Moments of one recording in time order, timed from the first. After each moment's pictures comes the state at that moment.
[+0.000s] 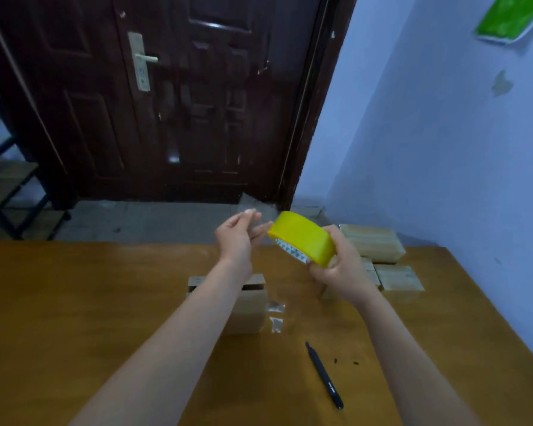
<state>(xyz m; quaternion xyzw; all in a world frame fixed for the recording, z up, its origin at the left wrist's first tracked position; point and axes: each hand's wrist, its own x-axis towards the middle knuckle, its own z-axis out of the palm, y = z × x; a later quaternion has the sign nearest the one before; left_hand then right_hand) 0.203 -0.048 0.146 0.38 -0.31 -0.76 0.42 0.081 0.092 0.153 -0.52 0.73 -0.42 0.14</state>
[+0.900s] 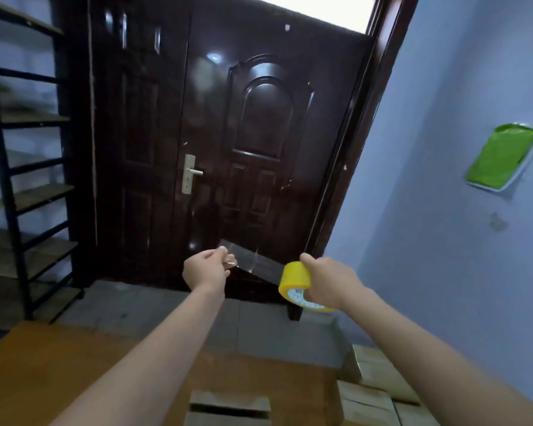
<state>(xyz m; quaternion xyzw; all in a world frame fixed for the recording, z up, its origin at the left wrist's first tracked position) 0.249 -0.139 0.256 0.46 -0.33 -0.61 0.55 0.080 -0.026 0.307 -0.61 0.78 0.04 -0.10</state>
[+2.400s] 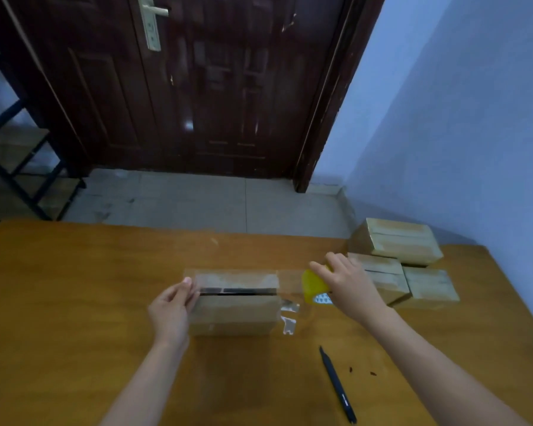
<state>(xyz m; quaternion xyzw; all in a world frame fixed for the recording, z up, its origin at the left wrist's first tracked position) 0.297 -0.069 0.013 0.54 -0.26 -0.64 0.48 0.029 0.056 0.063 -0.68 0.72 0.01 -0.11</state>
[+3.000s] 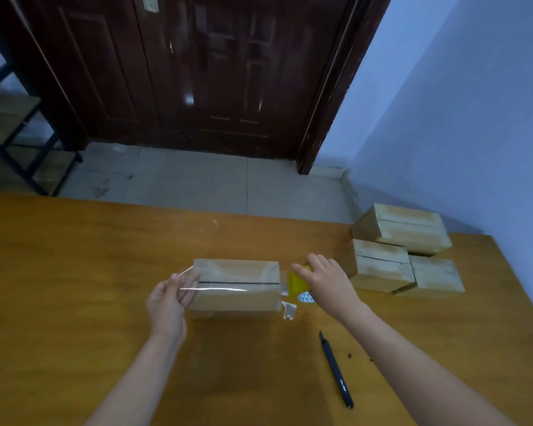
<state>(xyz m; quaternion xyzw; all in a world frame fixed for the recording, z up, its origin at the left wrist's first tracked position) 0.304 -0.066 -0.016 0.51 -0.19 -0.68 0.49 0.051 0.042 0.014 -0.68 0.73 0.07 -0.03</state>
